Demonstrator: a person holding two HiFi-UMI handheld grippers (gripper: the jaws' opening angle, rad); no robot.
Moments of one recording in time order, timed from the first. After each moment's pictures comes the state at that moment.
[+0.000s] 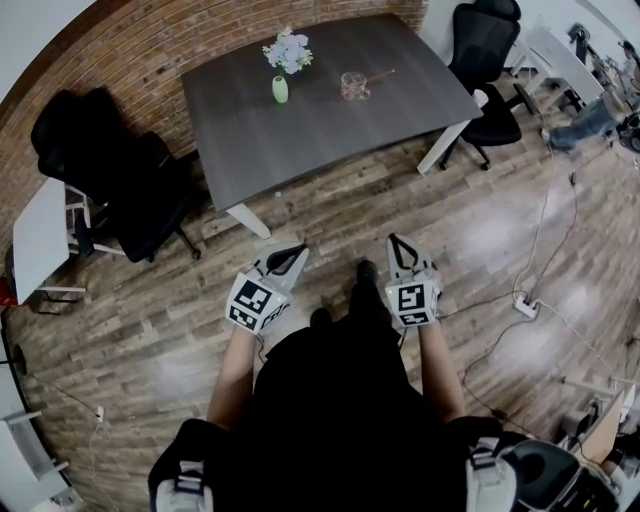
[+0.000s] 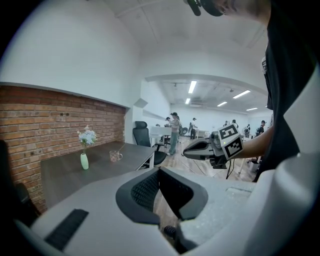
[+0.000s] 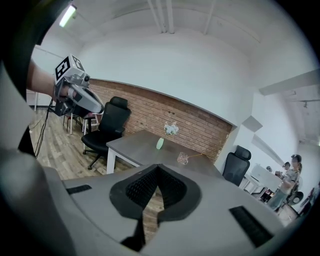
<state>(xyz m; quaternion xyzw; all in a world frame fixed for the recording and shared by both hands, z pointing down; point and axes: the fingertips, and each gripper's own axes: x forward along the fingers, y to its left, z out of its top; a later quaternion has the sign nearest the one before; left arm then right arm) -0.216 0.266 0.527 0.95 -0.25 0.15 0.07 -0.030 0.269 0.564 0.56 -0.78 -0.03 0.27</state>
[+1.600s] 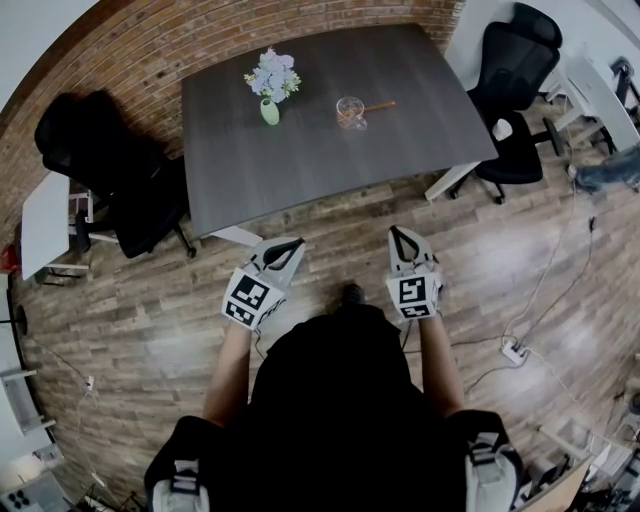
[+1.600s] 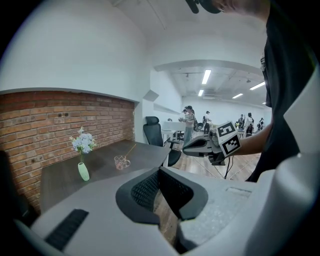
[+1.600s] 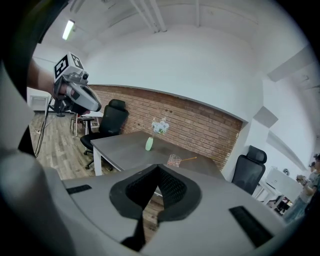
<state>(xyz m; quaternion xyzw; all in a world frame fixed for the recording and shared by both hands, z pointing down) -0.083 0.117 0.516 0.93 -0.32 0.19 0.07 0.106 0.089 0.566 0.51 -0.82 -0.03 0.26</state>
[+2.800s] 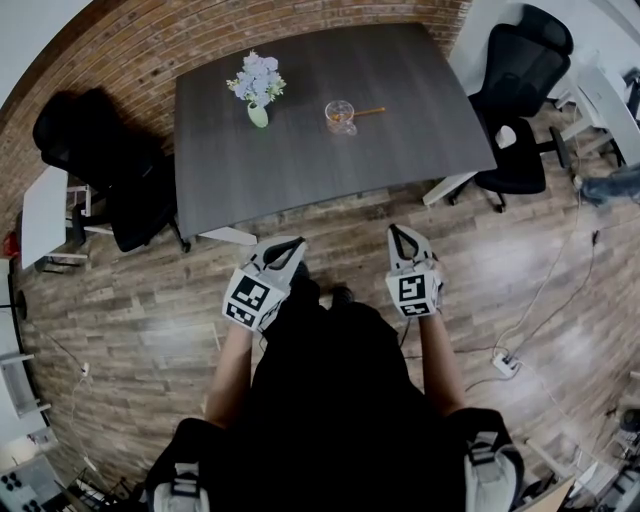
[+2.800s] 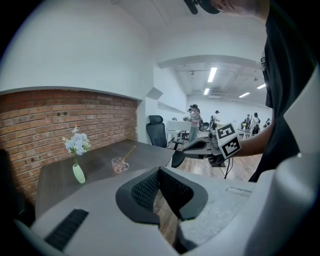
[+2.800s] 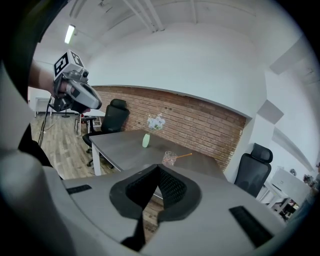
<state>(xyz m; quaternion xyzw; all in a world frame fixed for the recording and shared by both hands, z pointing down) -0.019 0.078 0.519 0.92 -0.34 0.19 0.08 0.164 0.039 0.577 0.48 -0.84 -0.04 0.25</state>
